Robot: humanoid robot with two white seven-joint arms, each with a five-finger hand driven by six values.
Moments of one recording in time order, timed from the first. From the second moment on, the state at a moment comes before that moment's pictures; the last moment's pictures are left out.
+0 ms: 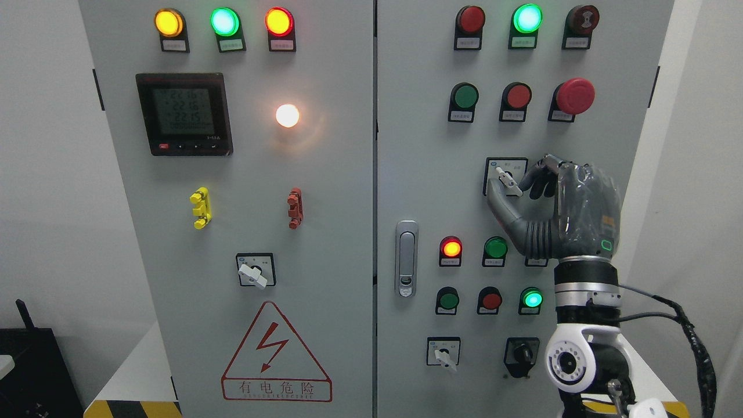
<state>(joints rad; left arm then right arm) 0.04 -0.09 0.00 0.00 0.00 -0.09 0.11 -0.71 0.00 0.08 -1.73 0.94 0.23 -0.11</state>
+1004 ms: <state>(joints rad) 0.04 -0.09 0.00 0.00 0.00 -0.09 0.11 -0.73 0.00 0.10 -1.72 0.94 0.25 -0.11</state>
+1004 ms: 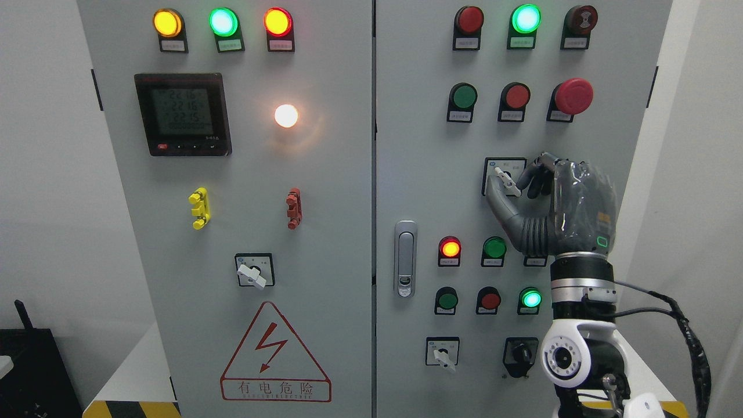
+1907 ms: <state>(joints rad) 0.04 -0.09 0.00 0.00 0.00 -0.09 0.11 -0.73 0.00 0.11 -1.71 0.94 0.26 -0.10</state>
